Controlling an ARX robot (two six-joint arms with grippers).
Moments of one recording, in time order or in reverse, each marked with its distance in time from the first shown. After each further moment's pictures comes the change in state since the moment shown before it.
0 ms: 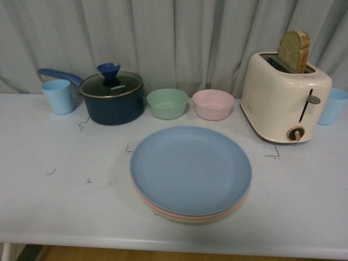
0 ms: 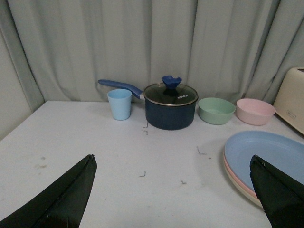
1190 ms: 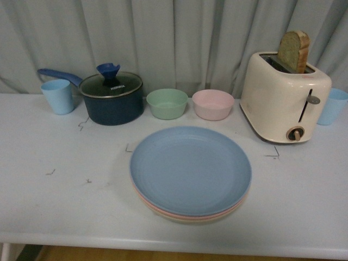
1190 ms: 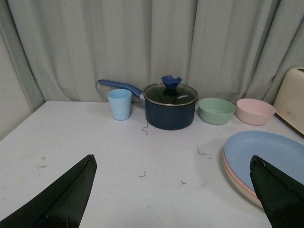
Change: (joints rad) left arm 0.000 0.000 0.000 0.000 0.000 0.000; right arm 0.000 -0.323 0.000 -0.330 -0.003 -0.001
